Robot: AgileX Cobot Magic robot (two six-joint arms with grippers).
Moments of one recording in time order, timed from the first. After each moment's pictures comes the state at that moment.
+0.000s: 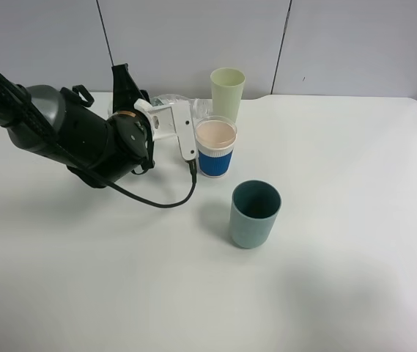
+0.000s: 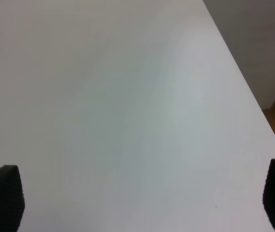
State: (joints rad) left arm -0.73 2.00 -0.92 -1.12 -0.94 2.00; right arm -0.15 0.00 -0.50 -0.05 1.05 -0.04
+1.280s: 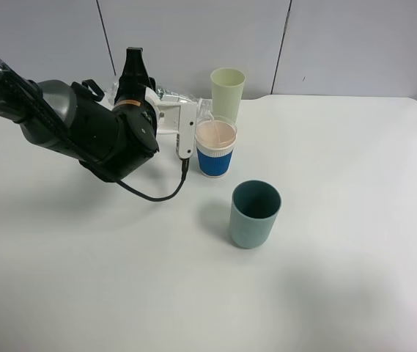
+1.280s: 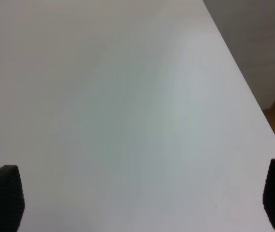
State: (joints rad) left arm -0.74 2.01 -0.98 -1.14 -1.04 2.28; right arm -0.15 0.00 -0.50 -0.05 1.05 -0.04
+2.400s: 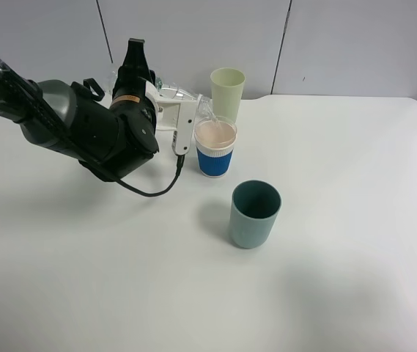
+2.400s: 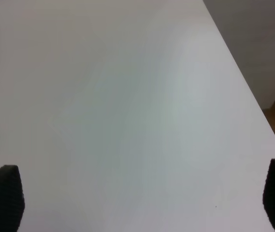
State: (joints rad) left arm -0.74 2.01 -0.98 -1.10 -1.11 2.32; right arm -0.15 0.00 -0.50 -0.05 1.05 -0.04
